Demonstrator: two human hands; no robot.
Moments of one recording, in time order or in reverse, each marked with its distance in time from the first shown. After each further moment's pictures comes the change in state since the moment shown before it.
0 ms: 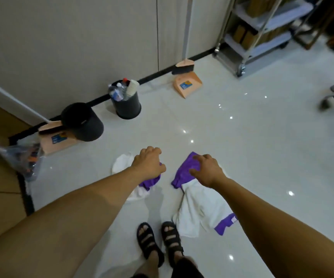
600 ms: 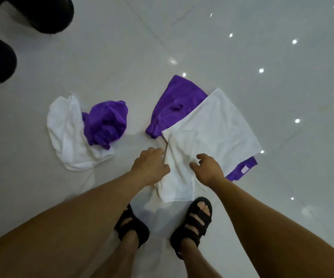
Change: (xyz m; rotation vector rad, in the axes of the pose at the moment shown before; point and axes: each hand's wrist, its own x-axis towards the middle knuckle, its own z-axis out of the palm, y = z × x) left_hand 0.170 -0.005 0.420 0.005 -0.347 -0.029; right_hand 0.164 0.292 0.327 0.337 -0.204 0.435
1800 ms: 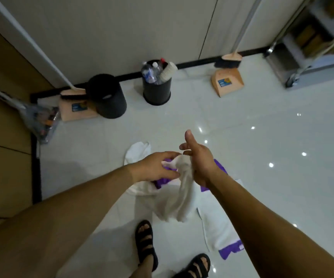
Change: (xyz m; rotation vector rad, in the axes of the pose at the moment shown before) left_hand -0.270 -0.115 -0.337 -0.785 0.127 0.222; right_hand -0.306 -0.412 -0.088 0.545 -0.194 -0.415
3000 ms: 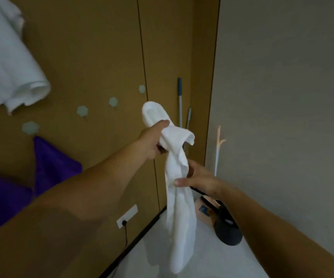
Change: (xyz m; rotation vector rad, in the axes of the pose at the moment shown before) left_hand -0.446 0.198 -0.198 -1.066 1.516 0.313; right_hand -0.209 -0.273 0.263 -0.663 -1.294 -0.661
